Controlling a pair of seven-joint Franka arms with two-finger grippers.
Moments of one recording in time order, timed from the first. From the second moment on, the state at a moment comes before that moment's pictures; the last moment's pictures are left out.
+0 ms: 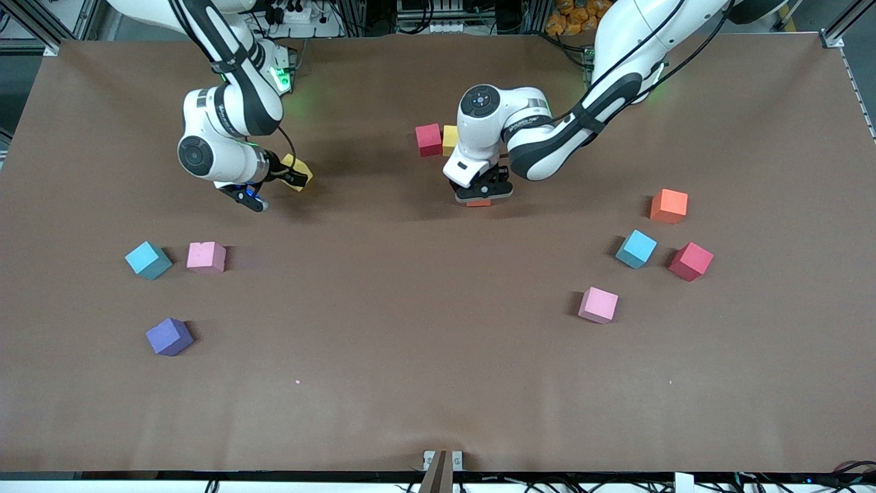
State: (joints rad) left arm -0.07 0.61 -0.84 -2.11 0.73 2.38 -1.50; right arm -0.05 0.09 0.33 -2.63 0.30 2.31 0.58
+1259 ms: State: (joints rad) left arm -0.02 0.53 -0.85 -2.07 0.73 2.38 -1.54; right arm -0.07 0.10 0.16 -2.53 0.42 2.24 0.55
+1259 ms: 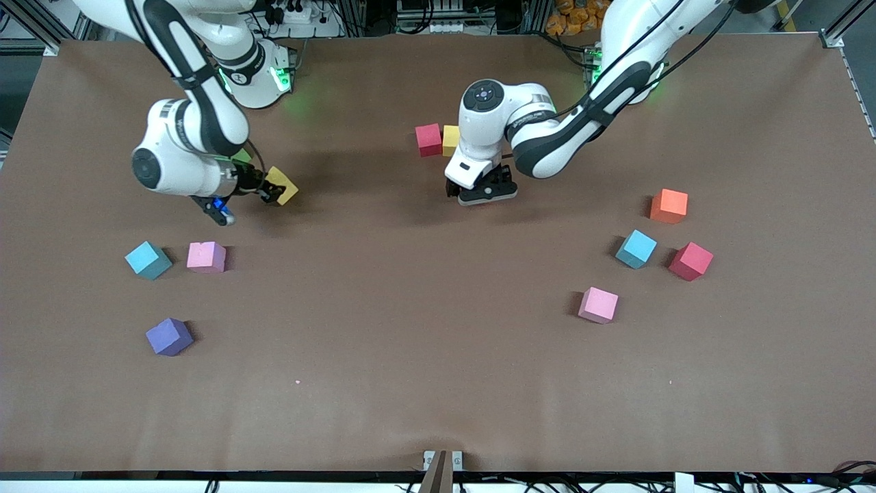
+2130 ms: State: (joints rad) left arm 0.32 0.52 -0.84 -1.99 0.73 2.37 -1.19; right arm -0.06 0.12 0.06 -2.47 0.49 2.15 0.42
